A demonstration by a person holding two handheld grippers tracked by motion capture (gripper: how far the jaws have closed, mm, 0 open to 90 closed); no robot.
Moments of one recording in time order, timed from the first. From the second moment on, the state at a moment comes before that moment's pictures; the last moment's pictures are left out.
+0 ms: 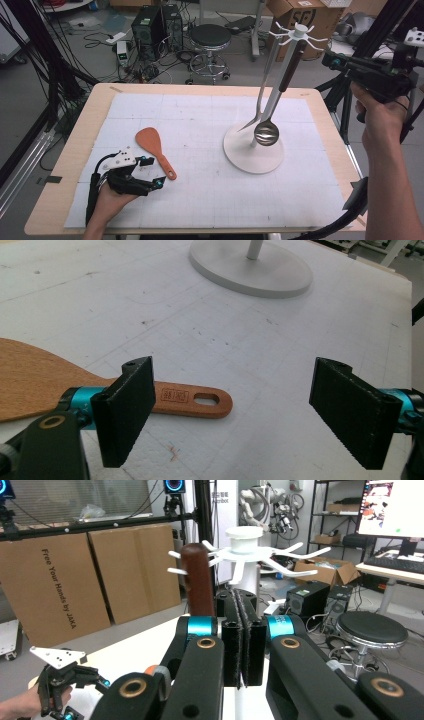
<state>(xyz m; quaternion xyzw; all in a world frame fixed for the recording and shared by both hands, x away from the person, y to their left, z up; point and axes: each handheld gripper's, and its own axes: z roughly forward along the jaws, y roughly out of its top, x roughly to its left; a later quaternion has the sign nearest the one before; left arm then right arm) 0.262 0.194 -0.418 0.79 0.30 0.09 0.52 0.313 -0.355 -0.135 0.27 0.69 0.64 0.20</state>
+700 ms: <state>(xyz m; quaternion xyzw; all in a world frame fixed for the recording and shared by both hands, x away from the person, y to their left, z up) 0.262 0.195 -0.418 0.79 0.30 0.10 0.52 0.313 -0.331 -0.129 0.25 0.71 0.62 0.20</state>
